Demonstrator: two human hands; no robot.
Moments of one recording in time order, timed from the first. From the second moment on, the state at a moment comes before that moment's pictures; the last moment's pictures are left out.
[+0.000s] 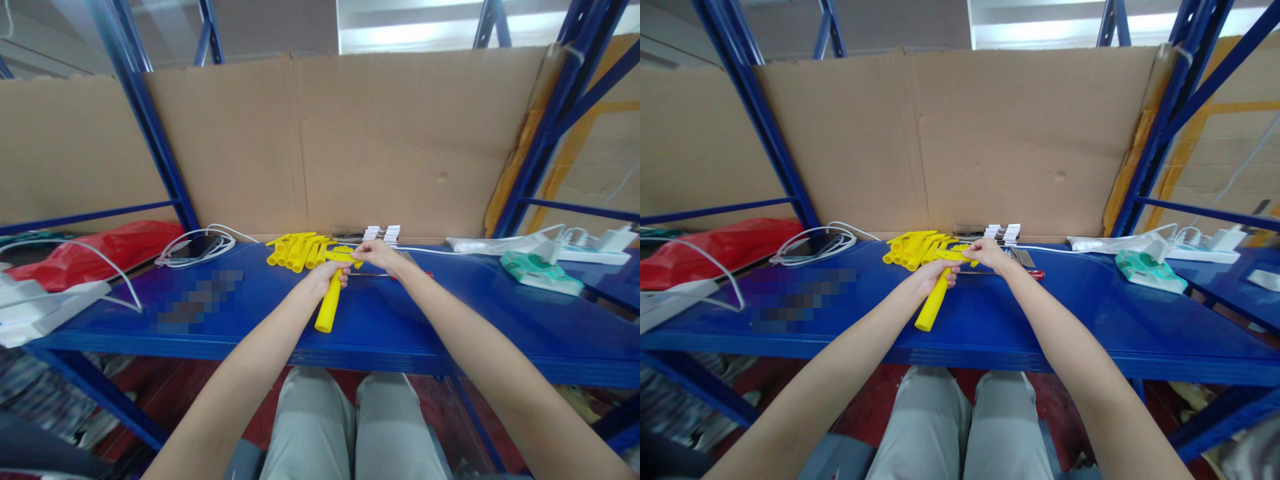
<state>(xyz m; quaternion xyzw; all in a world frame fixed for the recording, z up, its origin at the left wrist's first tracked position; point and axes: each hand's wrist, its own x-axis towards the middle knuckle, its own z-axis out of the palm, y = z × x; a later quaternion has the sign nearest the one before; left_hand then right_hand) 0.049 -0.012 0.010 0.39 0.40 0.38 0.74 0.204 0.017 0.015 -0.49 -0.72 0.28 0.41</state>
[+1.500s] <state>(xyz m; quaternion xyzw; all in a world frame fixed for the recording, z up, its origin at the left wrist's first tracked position) 0.049 -0.012 0.011 0.40 0.40 0.41 0.72 0.208 0.024 0.006 -0.41 -0.58 0.56 0.42</state>
